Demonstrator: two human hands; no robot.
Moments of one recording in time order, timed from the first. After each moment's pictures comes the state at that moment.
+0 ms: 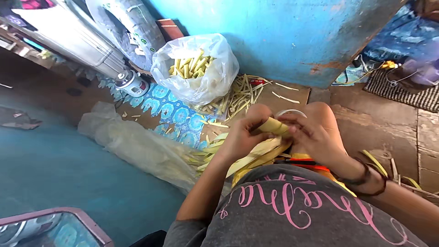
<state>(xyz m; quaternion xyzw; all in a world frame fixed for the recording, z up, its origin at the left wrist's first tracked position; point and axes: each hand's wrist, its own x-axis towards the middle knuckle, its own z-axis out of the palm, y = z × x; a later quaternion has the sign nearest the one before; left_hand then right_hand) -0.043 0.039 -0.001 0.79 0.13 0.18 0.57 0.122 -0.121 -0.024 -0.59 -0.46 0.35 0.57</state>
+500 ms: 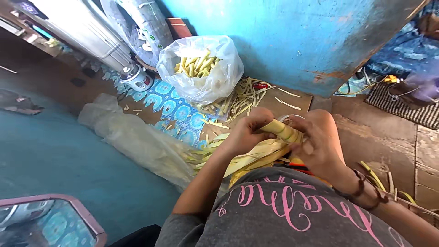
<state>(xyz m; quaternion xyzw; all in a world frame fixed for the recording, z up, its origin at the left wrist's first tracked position) -0.039 0.048 -0.003 0.78 0.11 0.15 0.59 0.128 -0.130 -0.047 -0.62 -0.55 0.18 0.53</state>
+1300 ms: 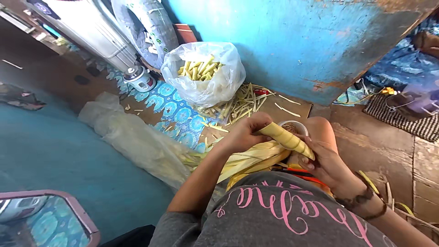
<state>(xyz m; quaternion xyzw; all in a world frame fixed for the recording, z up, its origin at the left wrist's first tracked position) -0.035 0.058 0.001 0.81 0.09 0.11 0.58 0.127 -0.145 -0.041 -0.53 -0.22 0.50 0.65</state>
